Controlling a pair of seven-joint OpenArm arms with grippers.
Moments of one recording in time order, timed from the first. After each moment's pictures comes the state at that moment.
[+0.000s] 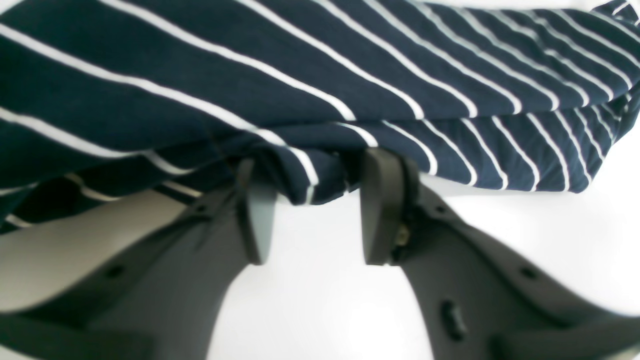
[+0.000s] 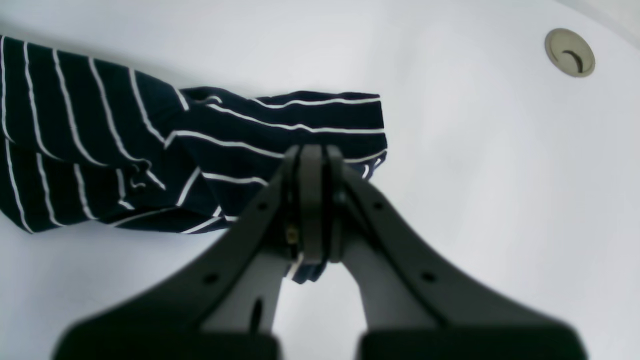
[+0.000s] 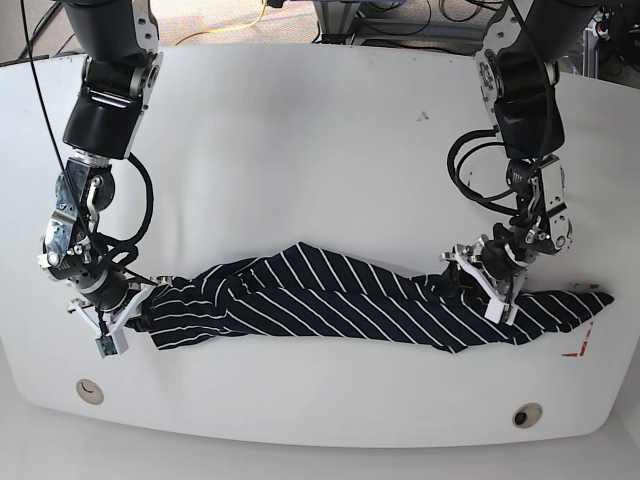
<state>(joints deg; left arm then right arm) -23.2 -8.7 -17.3 54.6 -14.2 -41.6 32.6 22.7 17.9 16.7 74.8 13.8 35.4 -46.4</state>
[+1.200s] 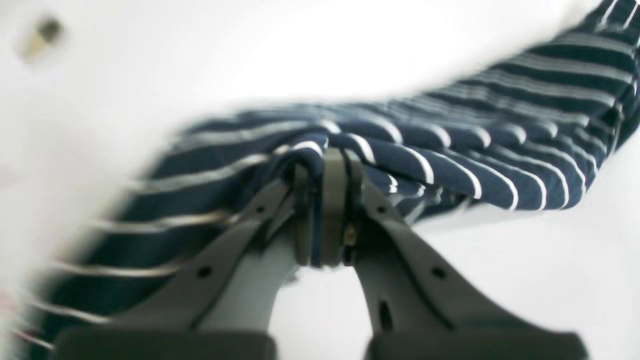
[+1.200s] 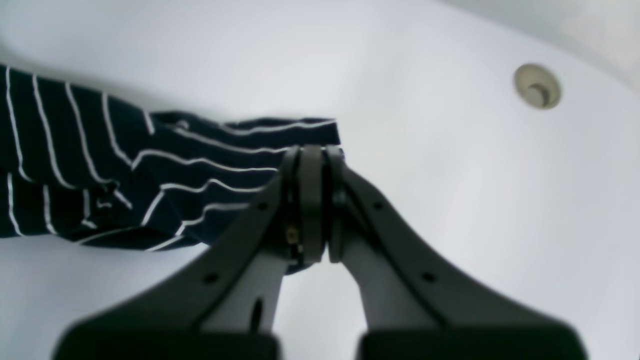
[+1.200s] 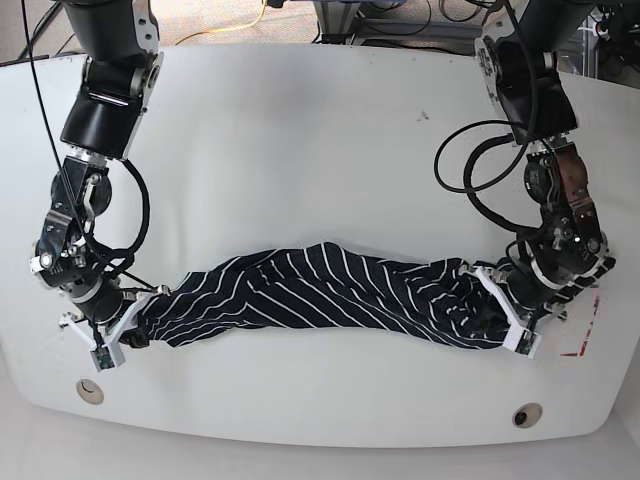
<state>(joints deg) -19.9 -9.1 -17.3 85.7 -14.1 -41.9 46.9 23.0 17.7 16.7 82.5 13.9 35.4 -49.4</state>
